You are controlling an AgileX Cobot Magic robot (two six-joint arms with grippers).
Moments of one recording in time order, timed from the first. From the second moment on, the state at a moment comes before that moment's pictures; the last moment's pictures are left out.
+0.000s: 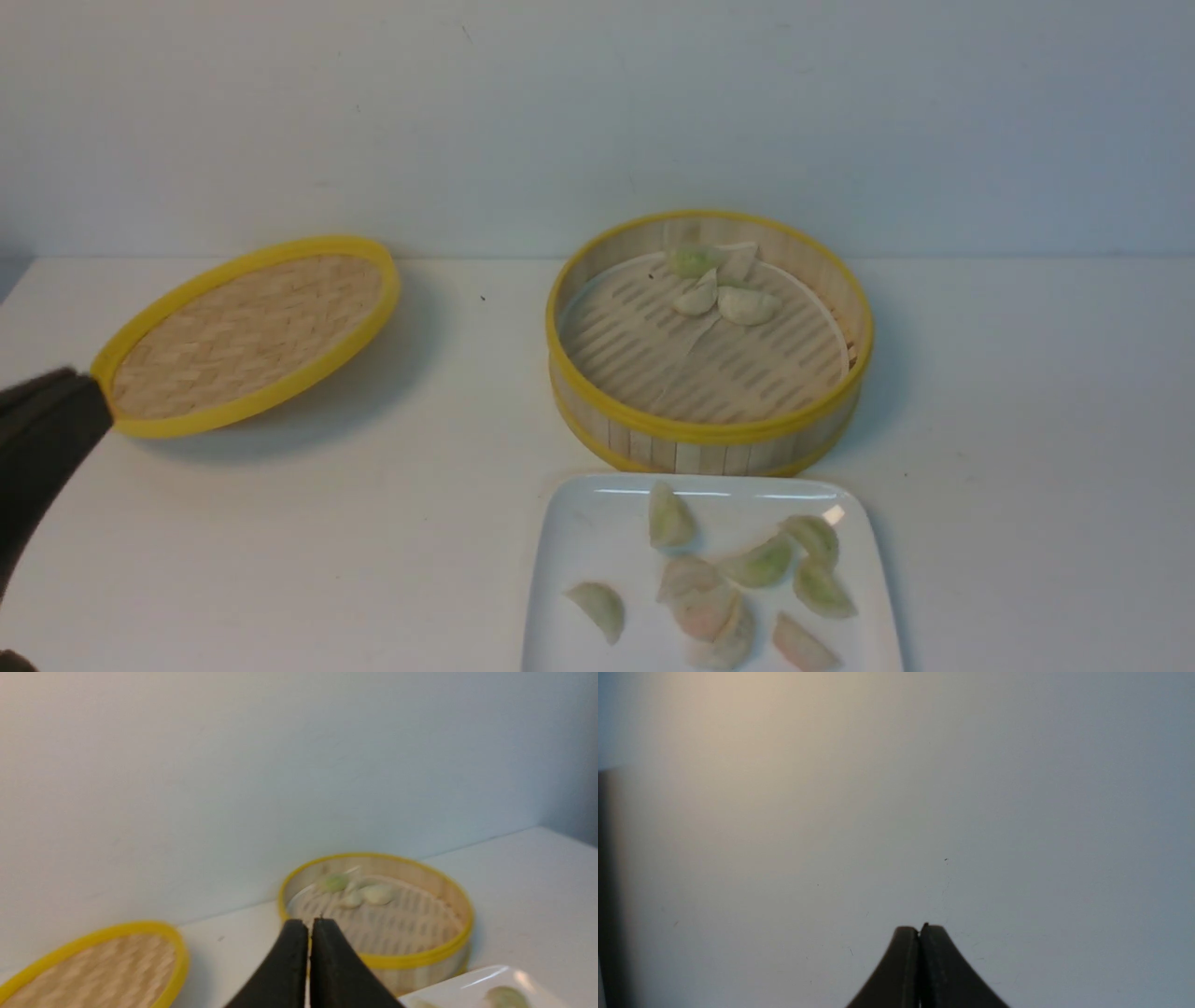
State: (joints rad) right arm 0.38 0.01 -0.67 0.00 0.51 0.14; left arm -0.37 0.32 -0.43 -0.08 0.28 0.03
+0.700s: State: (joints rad) right arm 0.38 0.01 -0.67 0.00 0.51 0.14; left arm -0.07 -0.01 0.03 -0.02 0.39 0.00
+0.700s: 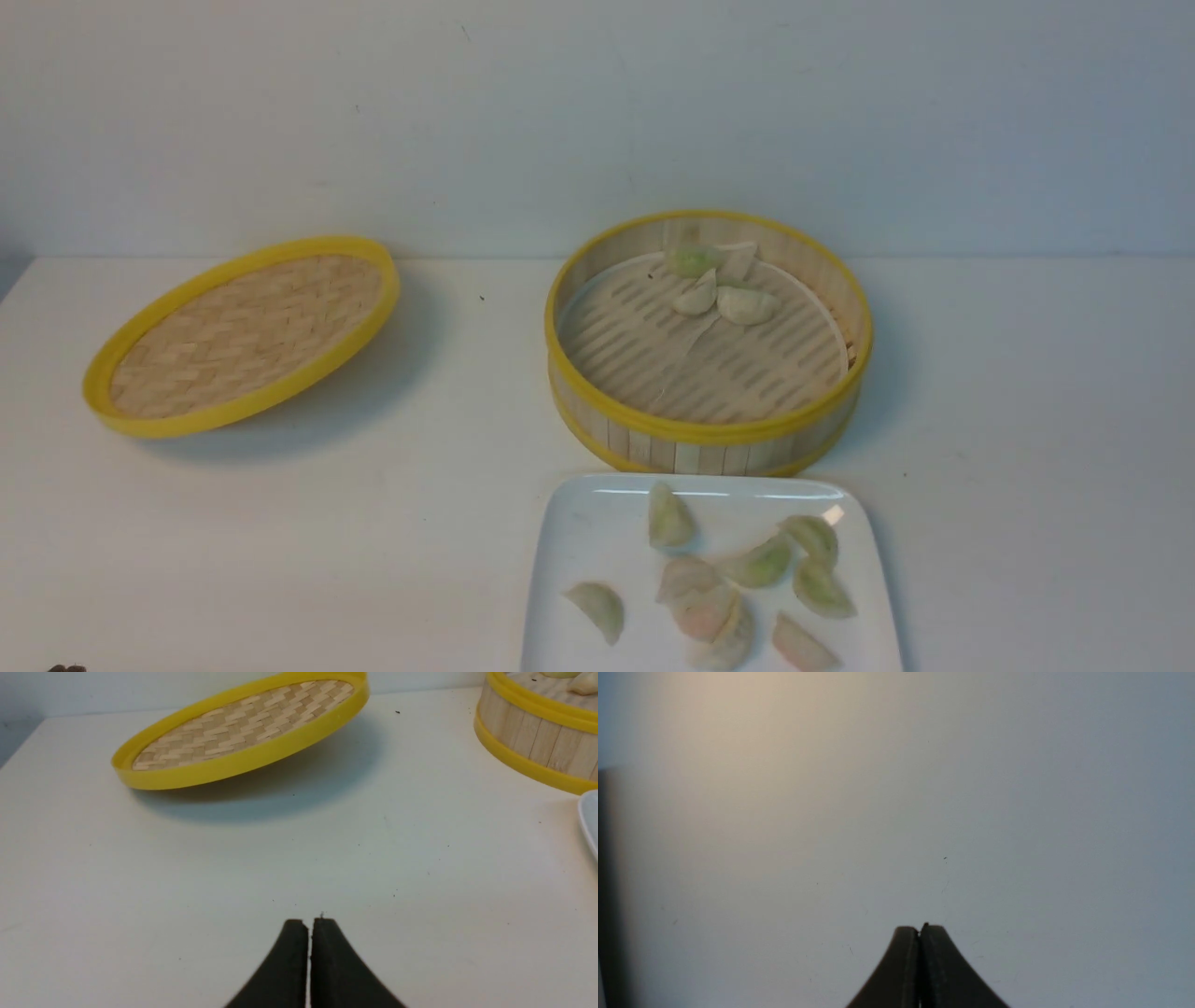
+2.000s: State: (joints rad) right arm 0.14 -0.01 -0.42 0.00 0.51 0.14; left arm -0.07 -0.01 0.03 -0.02 0.39 -0.01
